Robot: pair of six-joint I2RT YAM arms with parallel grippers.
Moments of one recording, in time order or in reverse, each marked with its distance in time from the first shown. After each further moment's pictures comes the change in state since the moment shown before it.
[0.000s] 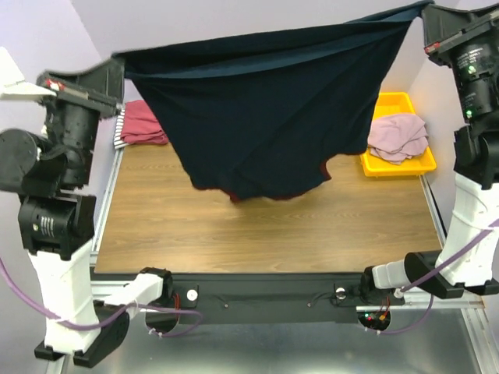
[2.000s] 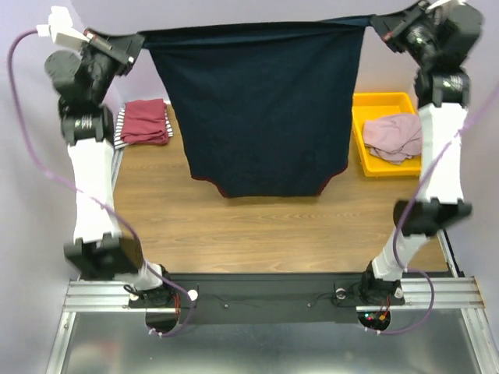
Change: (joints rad) left arm 0.366 0.367 -0.105 0.360 0.484 -0.252; right arm -0.143 0.312 -0.054 0.153 -0.381 0.097
